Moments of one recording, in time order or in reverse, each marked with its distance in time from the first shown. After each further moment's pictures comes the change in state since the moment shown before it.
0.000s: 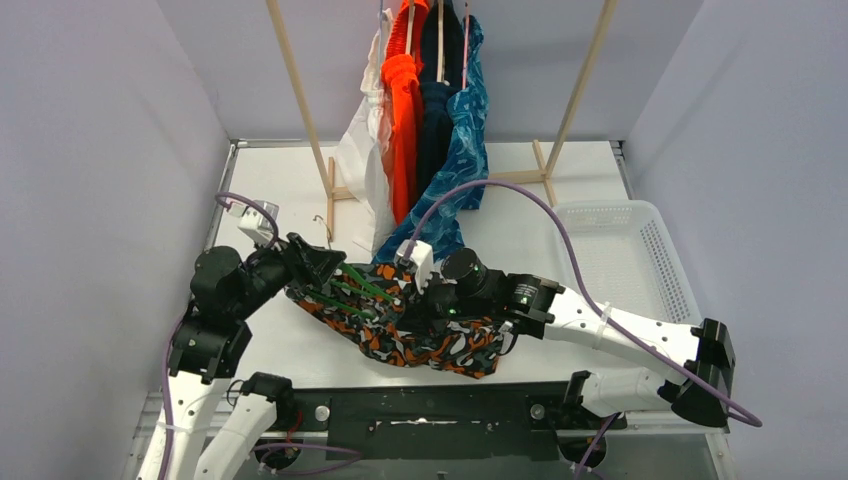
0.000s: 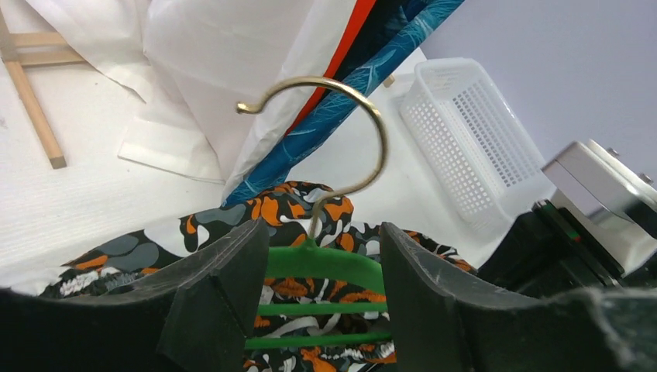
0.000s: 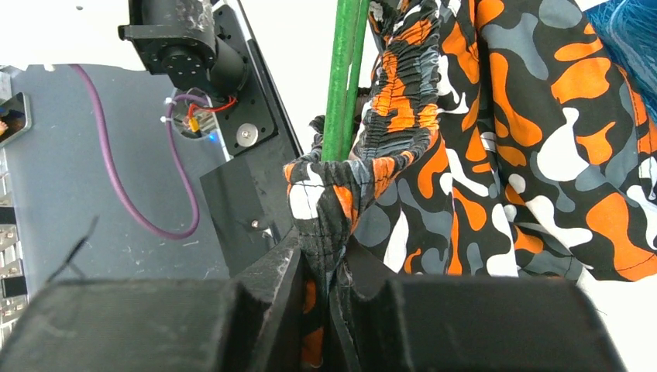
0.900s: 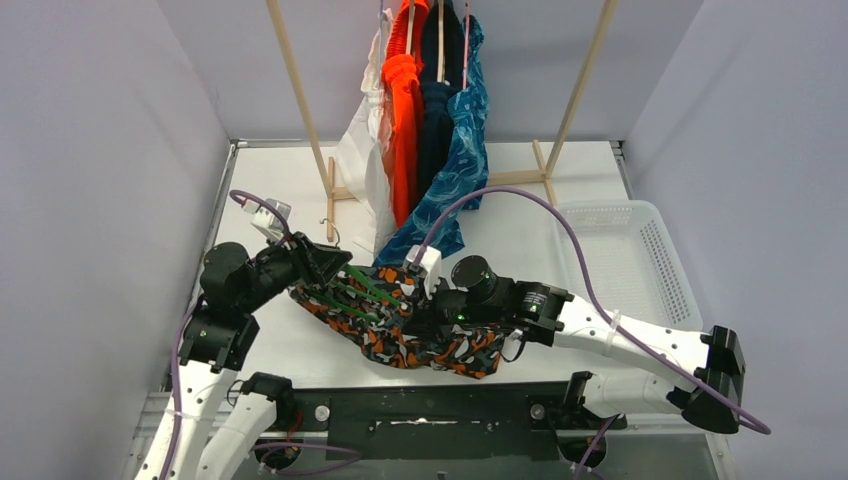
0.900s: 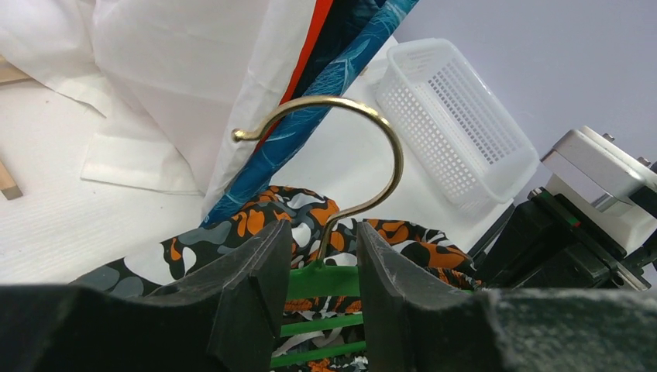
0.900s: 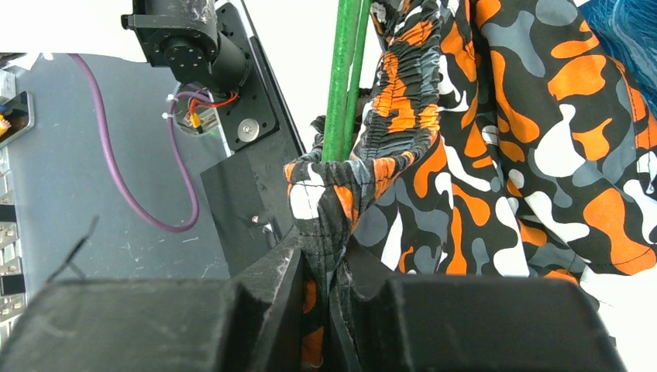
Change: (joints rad) left arm -0.001 0.047 -0.063 0.134 0.113 0.021; right arm 0.011 -0.082 -0.090 0.050 0.005 0.016
